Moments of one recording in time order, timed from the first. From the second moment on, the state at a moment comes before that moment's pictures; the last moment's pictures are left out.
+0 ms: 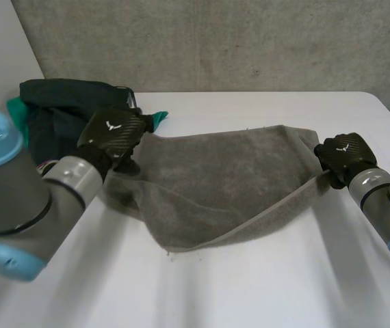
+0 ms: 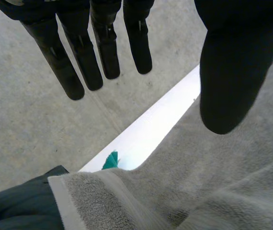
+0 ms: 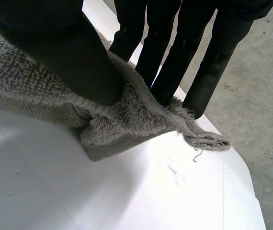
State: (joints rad) left arm 4.28 -1.82 -1.64 3.39 -1.43 3.48; right arm 1.74 -1.08 1.58 -0.24 1.42 2.56; left_hand 0.53 0.53 0.53 0.53 0.35; right_hand 1.12 1.17 1.19 1.20 1.02
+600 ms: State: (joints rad) left arm 4.25 -2.05 -1.67 3.24 -1.41 3.47; right arm 1.74 -1.08 1.58 -0.23 1.42 2.55; left_hand 0.57 0.57 0.57 0.56 0.38; right_hand 1.12 1.17 1.19 1.20 1.02
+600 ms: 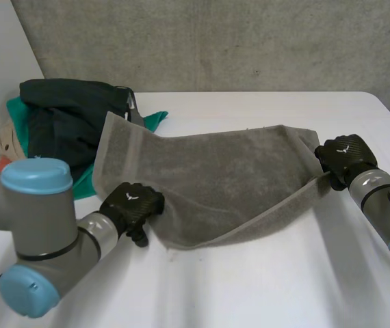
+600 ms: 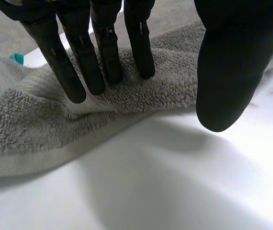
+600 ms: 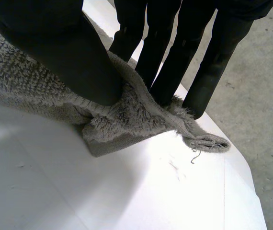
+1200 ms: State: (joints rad) left arm 4.17 -2.31 -1.29 3.23 -1.42 3.43; right arm 1.74 -1.08 1.59 -0.23 1.42 2.54; left_hand 1.14 1.16 1.15 1.16 0.97; right_hand 1.12 1.17 1.19 1.20 1.02
